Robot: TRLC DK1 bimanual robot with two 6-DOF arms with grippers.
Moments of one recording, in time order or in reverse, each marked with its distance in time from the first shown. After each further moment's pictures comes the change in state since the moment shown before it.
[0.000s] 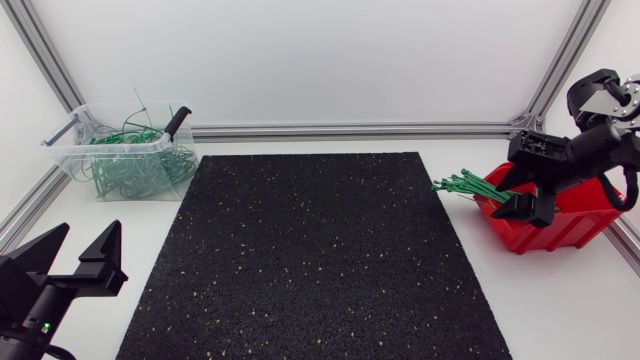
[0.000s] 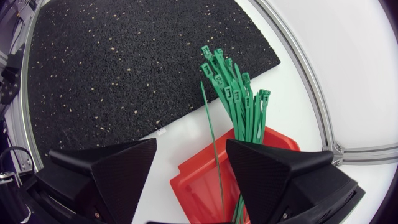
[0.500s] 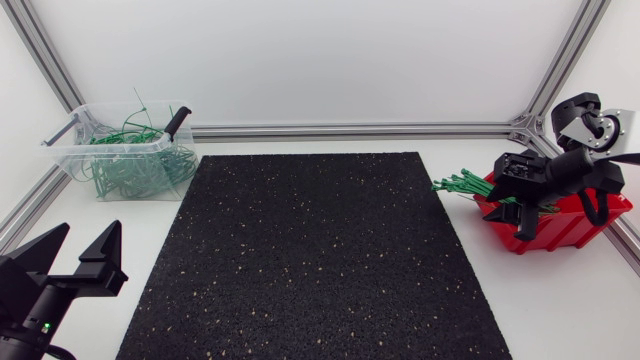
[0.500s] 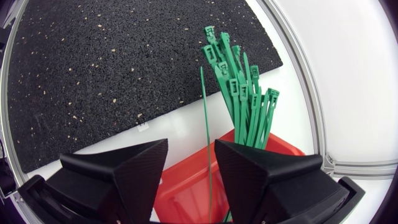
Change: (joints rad) left arm 0.000 0.000 0.000 0.000 0.000 0.000; right arm 0.012 0.039 -0.120 0.233 0.039 -0.080
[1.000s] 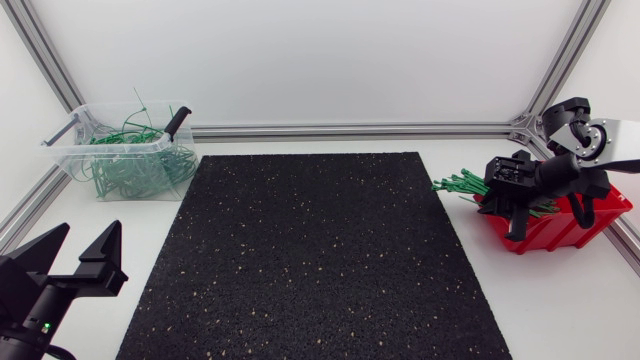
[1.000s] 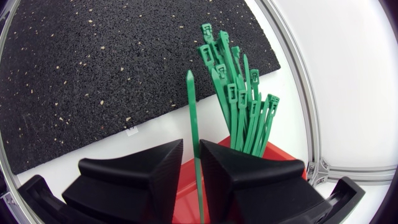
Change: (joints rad) left arm 0.000 0.000 0.000 -0.001 0.000 0.000; right arm 0.024 0.020 -0.034 0.107 0.023 0.001
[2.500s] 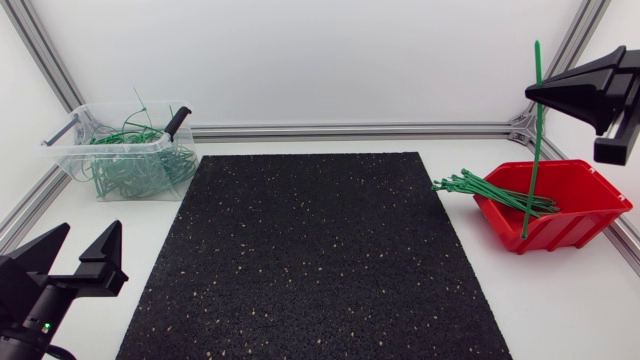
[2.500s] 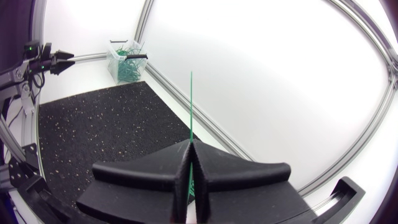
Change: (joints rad) left arm -0.002 0.000 0.000 -0.001 0.000 0.000; right arm 0.006 -0.653 0.147 -0.214 -0.491 0.589
